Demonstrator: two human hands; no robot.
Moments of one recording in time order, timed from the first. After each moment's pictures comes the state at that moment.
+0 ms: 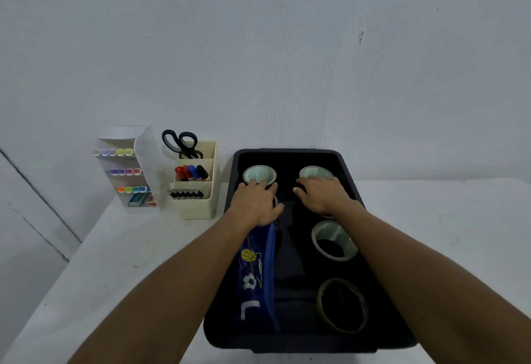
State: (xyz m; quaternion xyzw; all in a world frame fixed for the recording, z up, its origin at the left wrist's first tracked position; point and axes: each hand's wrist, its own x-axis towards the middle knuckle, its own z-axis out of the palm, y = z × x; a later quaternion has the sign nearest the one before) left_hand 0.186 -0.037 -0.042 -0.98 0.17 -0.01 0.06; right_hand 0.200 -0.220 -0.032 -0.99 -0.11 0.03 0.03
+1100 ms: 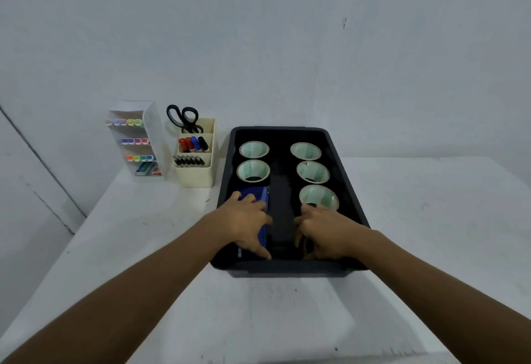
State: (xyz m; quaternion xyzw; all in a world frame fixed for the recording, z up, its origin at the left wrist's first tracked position) left_hand 0.042 -0.026 -0.012 -0.92 0.30 0.16 0.17; right_hand 0.027 -0.236 -0.025 -0.92 -0.38 0.07 -0.07
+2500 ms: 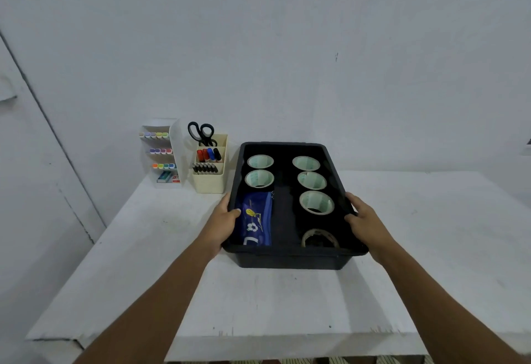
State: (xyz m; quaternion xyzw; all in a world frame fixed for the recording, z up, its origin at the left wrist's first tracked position) left_hand -0.003 0.011 -0.039 -0.75 -0.09 0.03 -0.65; right_hand -0.014 -0.293 -0.028 -0.84 0.05 -0.01 0.55
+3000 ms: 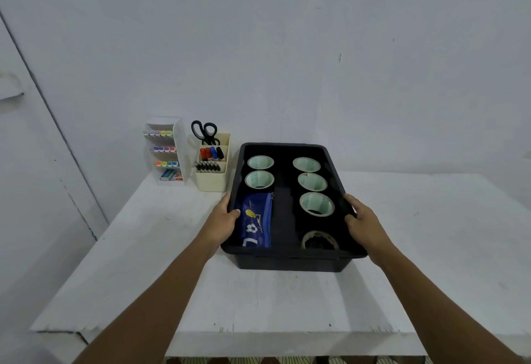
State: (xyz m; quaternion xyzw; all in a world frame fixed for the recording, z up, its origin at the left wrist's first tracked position) left_hand -0.007 0.018 -0.044 -0.79 -0.06 0.00 -0.60; right_hand -0.014 -0.287 -0.034 -0.86 0.05 -0.04 0.50
